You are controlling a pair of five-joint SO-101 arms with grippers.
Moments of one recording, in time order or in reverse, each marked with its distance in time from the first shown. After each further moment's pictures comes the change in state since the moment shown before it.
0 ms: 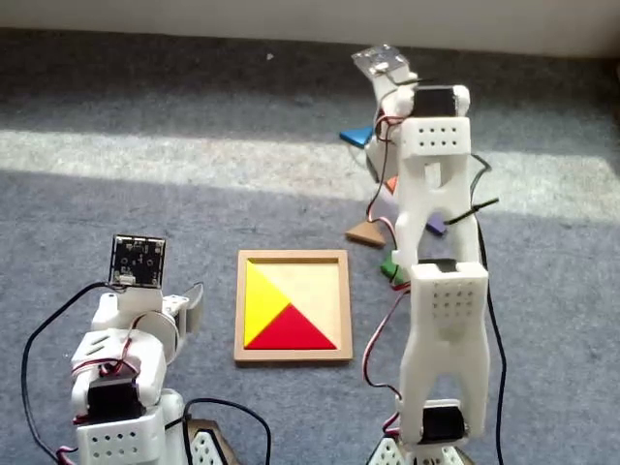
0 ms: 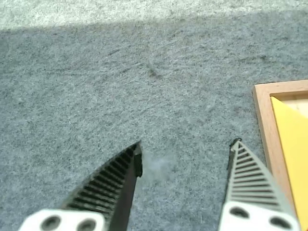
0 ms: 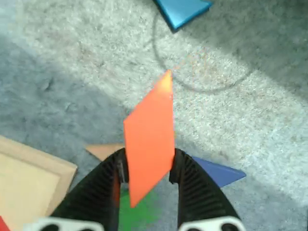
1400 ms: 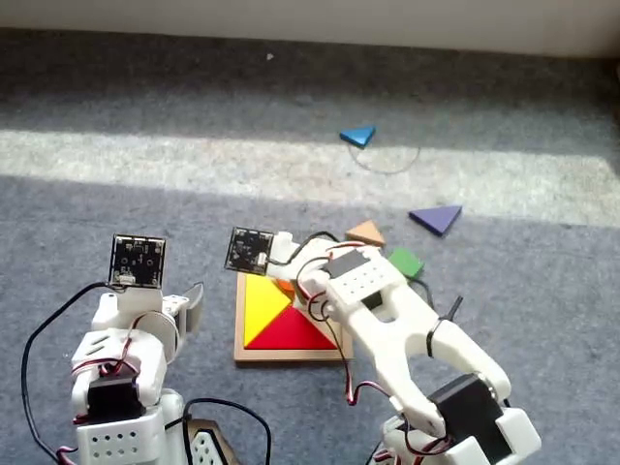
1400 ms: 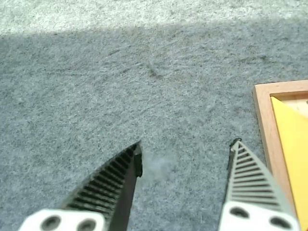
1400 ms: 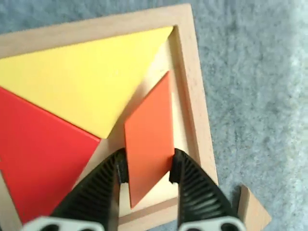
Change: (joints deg) left arm 0.0 0.0 0.0 0.0 0.0; right arm -26.1 -56.6 111.6 -63.5 26.9
